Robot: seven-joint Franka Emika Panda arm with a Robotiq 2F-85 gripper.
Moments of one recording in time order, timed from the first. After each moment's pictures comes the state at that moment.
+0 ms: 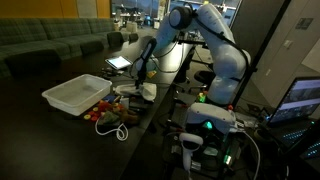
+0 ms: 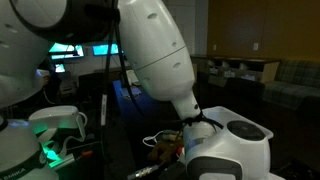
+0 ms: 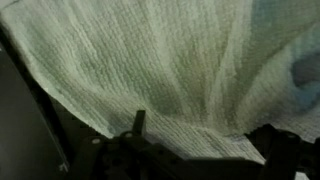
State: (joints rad) arm -0.48 0.88 0.00 -1.86 0.02 2.90 -0.46
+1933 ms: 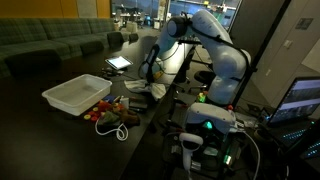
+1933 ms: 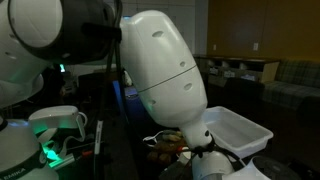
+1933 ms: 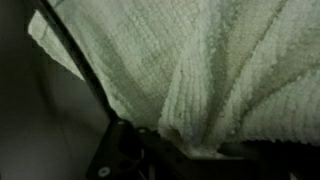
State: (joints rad) arm -0.49 0.99 -0.15 -1.74 -0.06 2.77 -0.37
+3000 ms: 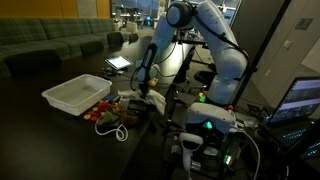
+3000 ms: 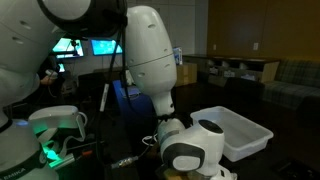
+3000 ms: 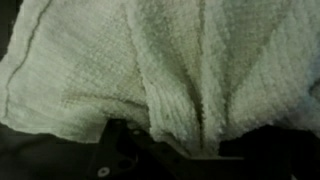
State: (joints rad) arm -0.32 0.84 -0.04 -2.07 -0.08 2.77 -0.37
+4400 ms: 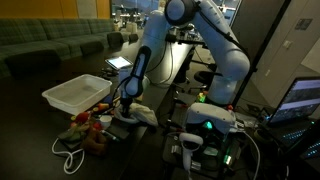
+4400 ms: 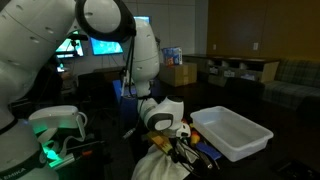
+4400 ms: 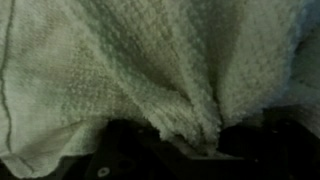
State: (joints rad) arm -0.11 0.83 0.17 -2.15 -0.07 2.91 -0.27
